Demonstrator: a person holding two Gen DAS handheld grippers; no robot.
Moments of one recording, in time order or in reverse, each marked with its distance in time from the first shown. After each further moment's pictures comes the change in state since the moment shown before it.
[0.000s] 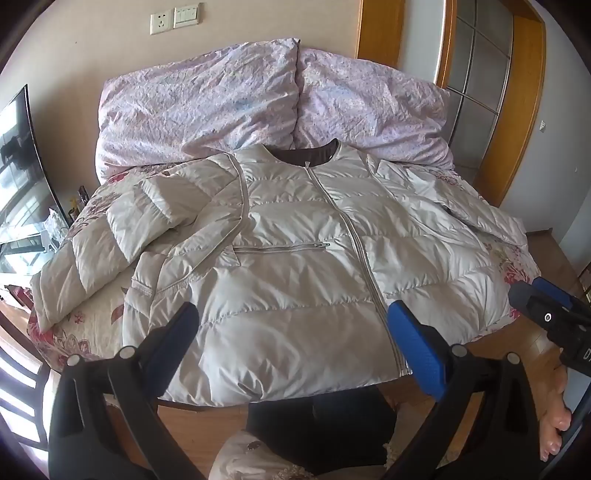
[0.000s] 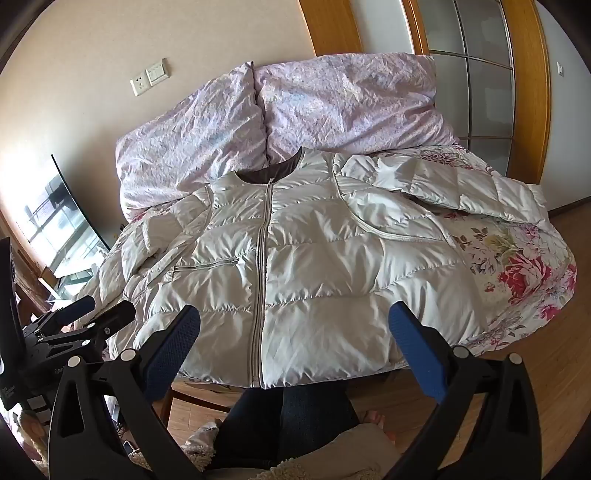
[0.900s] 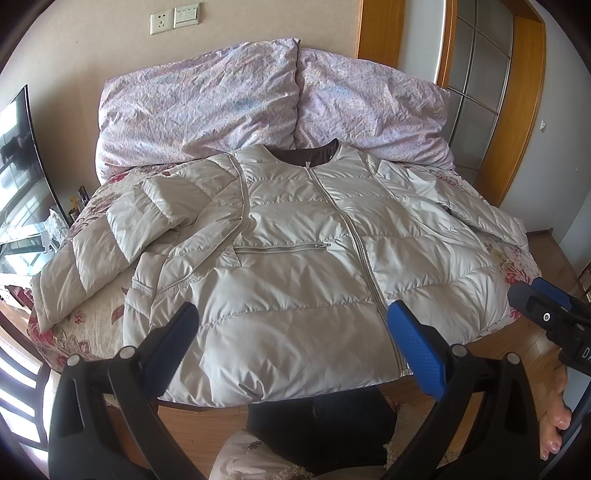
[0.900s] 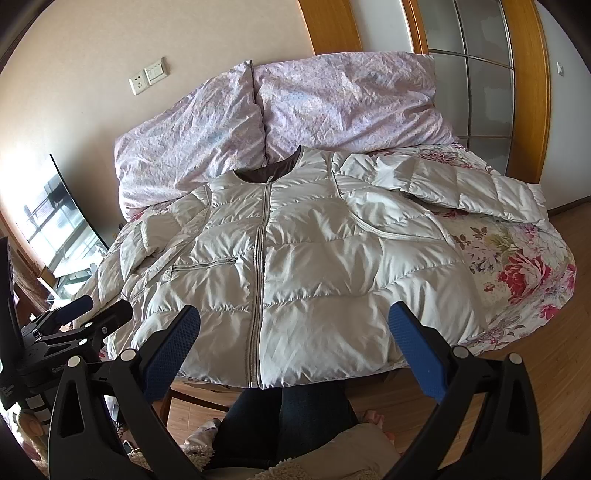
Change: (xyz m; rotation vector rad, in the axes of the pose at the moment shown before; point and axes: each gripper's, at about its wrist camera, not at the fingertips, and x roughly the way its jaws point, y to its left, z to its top) left arm 0.000 -0.001 0.000 0.009 -0.001 0.007; right arm 0.003 0.000 0.001 -0.004 -0.004 -0.004
